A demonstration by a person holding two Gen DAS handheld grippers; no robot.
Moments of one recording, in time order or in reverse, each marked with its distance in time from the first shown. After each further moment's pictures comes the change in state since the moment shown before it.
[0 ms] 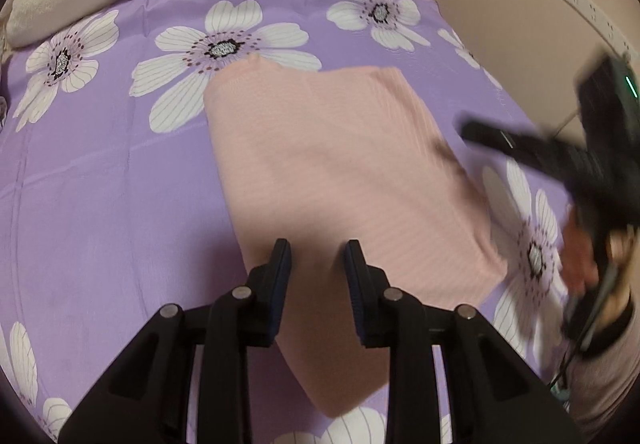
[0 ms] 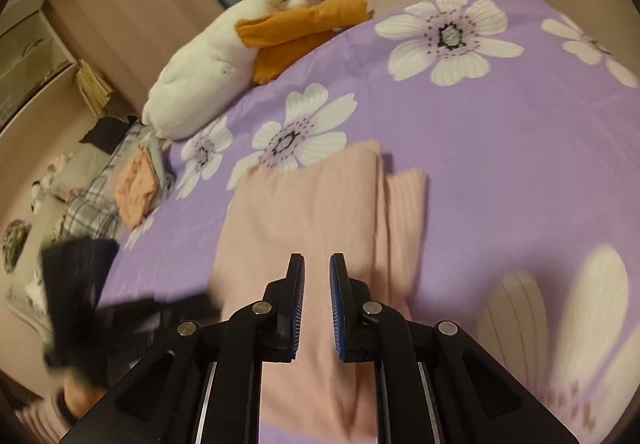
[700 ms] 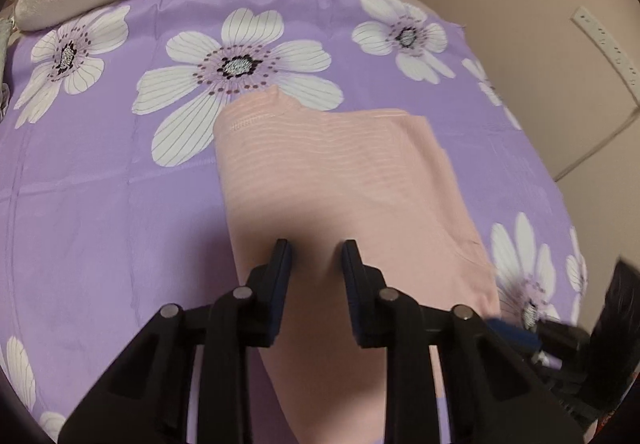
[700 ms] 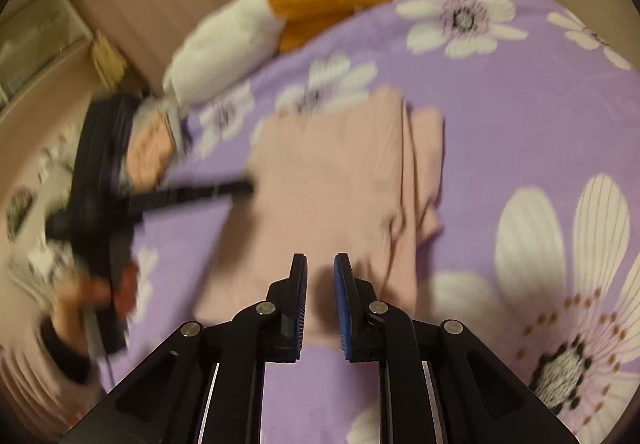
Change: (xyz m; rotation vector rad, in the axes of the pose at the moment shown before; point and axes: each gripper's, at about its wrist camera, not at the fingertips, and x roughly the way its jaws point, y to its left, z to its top) left arm 0.019 0.018 0.048 -0.119 -0.005 0.003; right arm -0.021 0.023 -0.074 -0.085 0.065 -0.023
